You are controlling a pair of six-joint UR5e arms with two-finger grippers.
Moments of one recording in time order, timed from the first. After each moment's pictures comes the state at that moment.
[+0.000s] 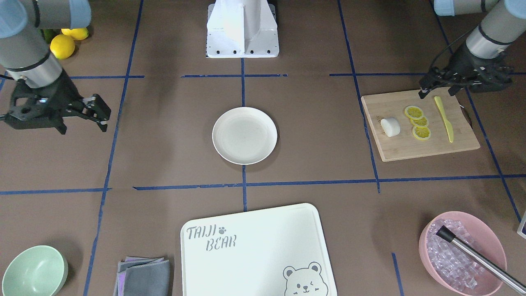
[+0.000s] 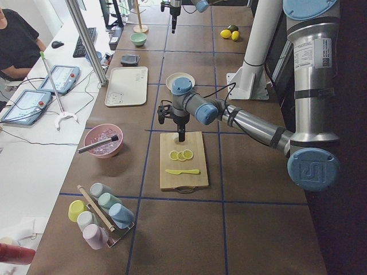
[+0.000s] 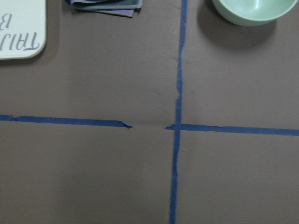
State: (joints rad) left arm -0.94 -1.47 -2.03 -1.83 -2.15 -0.96; right arm 0.98 -1.34 2.00 -1.62 2.08 0.74
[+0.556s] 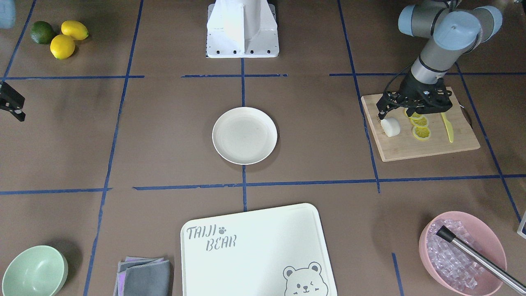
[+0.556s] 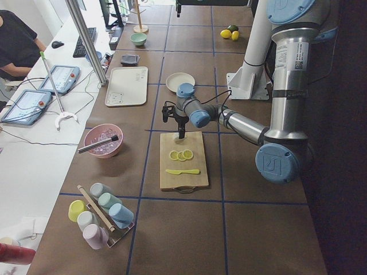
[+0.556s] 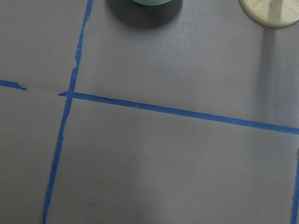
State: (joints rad) left arm -0.76 -1.58 -1.85 -2.03 -1.99 -1.13; right arm 1.21 -1.58 2.00 -1.55 2.21 0.39
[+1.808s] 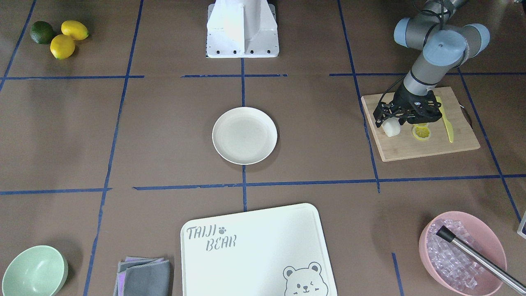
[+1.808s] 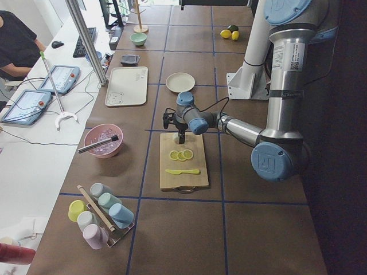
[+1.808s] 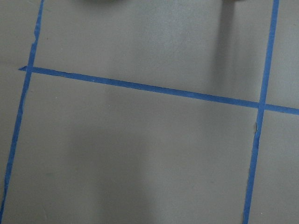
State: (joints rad) left arm -0.73 -1.58 -1.78 -2.08 -1.98 -1.14; right arm 1.34 -1.66 1.96 -1.54 2.30 0.24
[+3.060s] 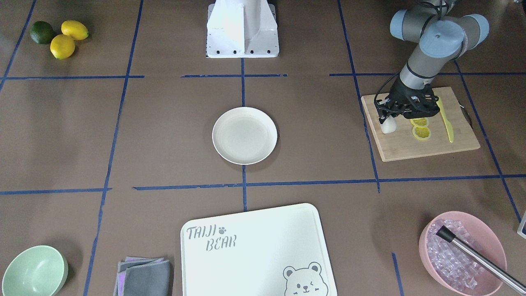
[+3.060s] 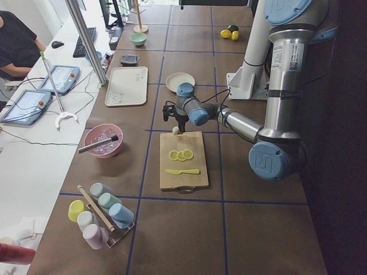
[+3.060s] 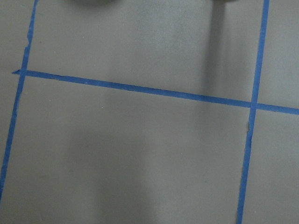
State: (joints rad) left arm -0.73 -1.65 -1.90 -1.87 -1.98 -1.14; right arm 1.36 -1.67 1.95 -1.54 2.31 0.23
